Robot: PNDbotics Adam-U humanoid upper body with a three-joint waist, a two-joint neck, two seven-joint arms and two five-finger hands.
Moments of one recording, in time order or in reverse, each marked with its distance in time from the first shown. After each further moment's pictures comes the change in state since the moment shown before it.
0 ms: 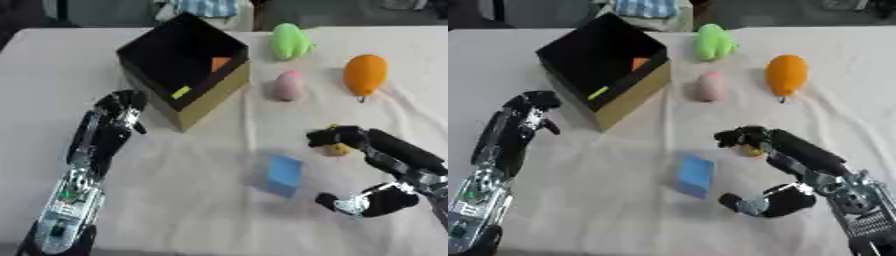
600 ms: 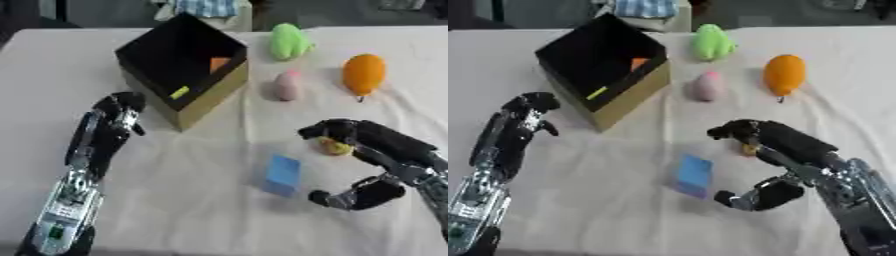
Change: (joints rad) left arm 0.004 0.000 0.000 0.001 0.000 0.001 -0.003; right arm -0.066 0.029 0.044 0.047 0.134 0.005 -0.030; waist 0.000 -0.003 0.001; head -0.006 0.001
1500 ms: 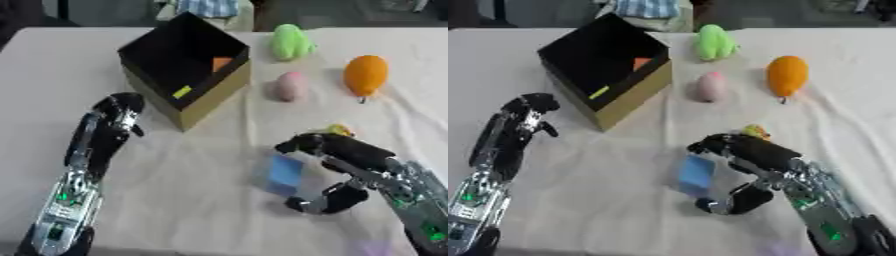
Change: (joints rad) left arm 0.000 0.000 -0.001 0.005 0.000 0.002 -0.002; right arm -0.015 0.066 0.048 0.144 0.056 -0.019 0.007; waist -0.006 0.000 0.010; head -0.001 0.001
